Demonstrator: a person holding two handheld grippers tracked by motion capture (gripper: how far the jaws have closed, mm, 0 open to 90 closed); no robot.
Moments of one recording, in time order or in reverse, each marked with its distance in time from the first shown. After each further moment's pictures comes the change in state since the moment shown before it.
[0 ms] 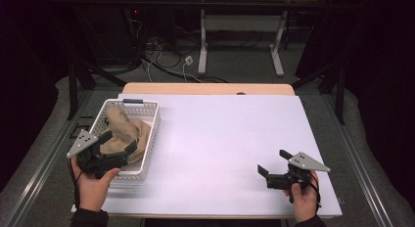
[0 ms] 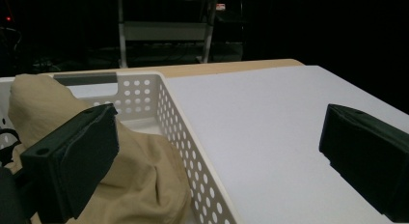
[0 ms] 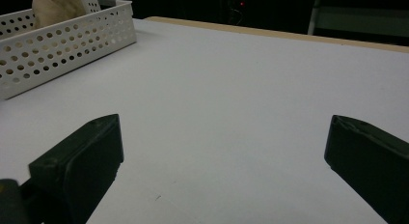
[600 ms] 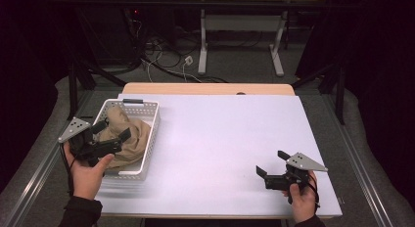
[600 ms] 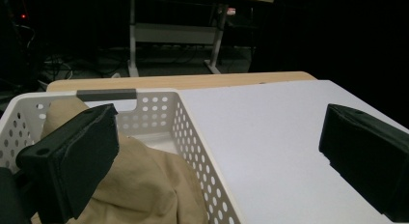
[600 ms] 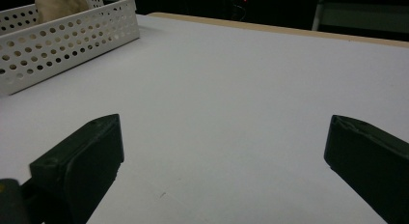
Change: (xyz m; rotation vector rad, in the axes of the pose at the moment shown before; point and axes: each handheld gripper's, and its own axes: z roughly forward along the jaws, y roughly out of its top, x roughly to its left) left arm 0.017 0.026 0.005 -0.004 0.040 -0.043; right arm 0.003 -0.002 0.003 0.015 0.012 -0.005
